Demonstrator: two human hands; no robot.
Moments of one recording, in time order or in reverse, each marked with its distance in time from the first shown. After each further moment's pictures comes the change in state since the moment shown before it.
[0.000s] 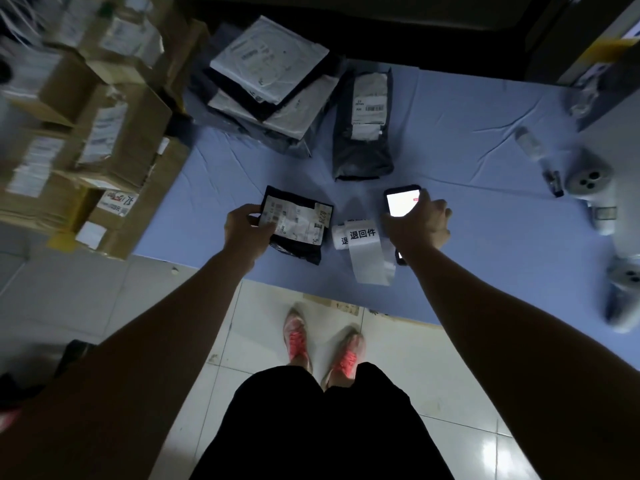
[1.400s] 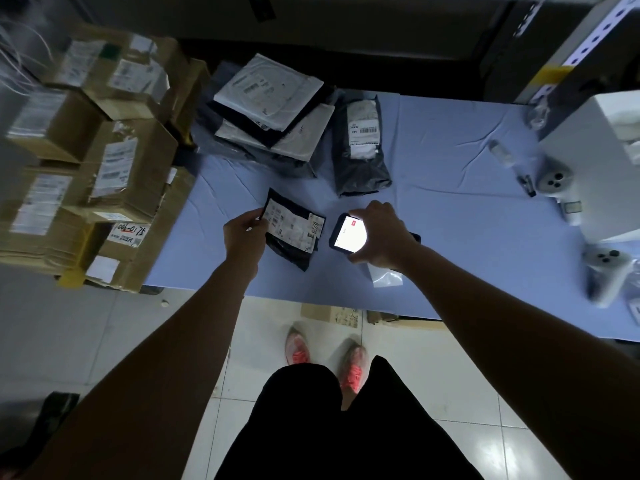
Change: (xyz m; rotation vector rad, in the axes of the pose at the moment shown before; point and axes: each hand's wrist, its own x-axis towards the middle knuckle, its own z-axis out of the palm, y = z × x) left_hand 0.019 0.013 -0.039 -0.176 -0.011 0.063; right_hand -0.071 -0.059 -0.012 -0.204 -0.255 -0.592
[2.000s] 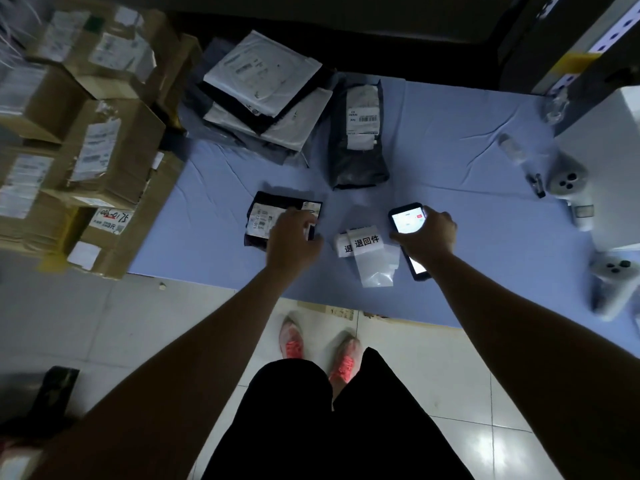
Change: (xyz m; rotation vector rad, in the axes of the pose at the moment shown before) left_hand -0.033 -0.011 0.078 0.566 -0.188 0.486; right_hand 0.014 0.106 0.016 0.217 0.249 0.517
